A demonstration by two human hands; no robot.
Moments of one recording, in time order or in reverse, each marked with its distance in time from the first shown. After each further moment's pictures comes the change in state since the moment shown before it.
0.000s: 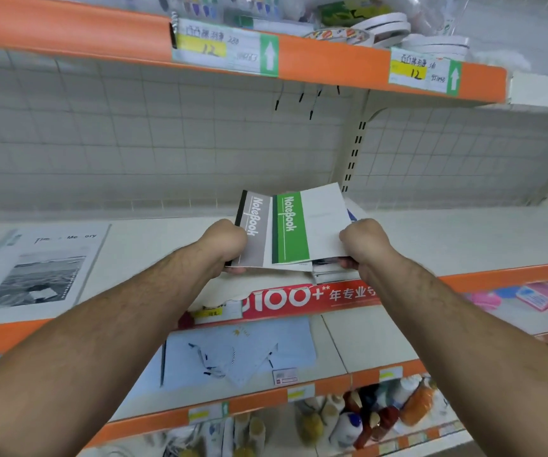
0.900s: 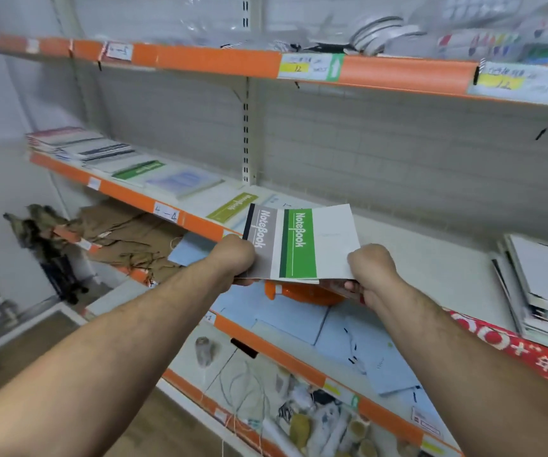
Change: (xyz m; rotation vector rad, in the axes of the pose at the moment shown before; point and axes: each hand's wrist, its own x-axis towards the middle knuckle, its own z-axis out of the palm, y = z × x) left_hand -0.197 -0.125 -0.187 -0.160 0.644 -0.258; right_hand -0.167 -0.001 0.197 -0.056 -0.632 -0.129
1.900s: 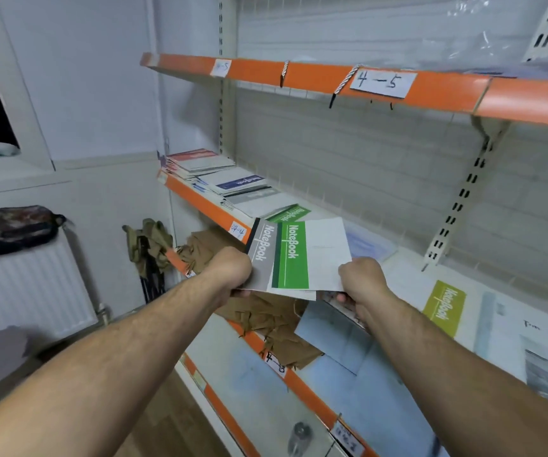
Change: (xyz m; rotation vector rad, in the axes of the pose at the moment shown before) left_hand 0.265 -0.080 -0.377 -0.106 0.274 -0.100; right_hand 0.069 -0.126 0.491 -0.106 -0.294 -0.124
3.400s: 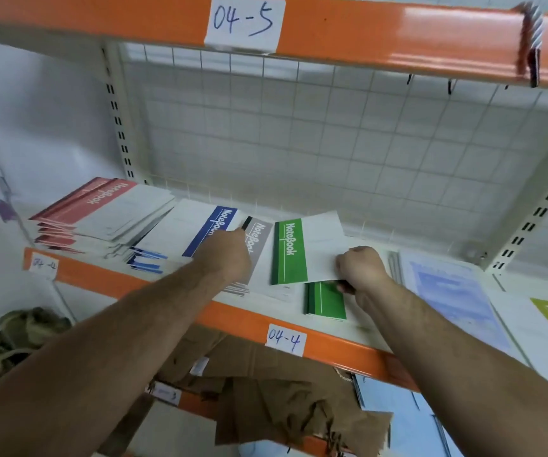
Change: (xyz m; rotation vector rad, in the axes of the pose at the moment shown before) left_hand 0.413 0.081 -0.055 0.988 -0.215 0.710; right_hand 0.226 -0.087 0.202 0.036 0.434 0.176
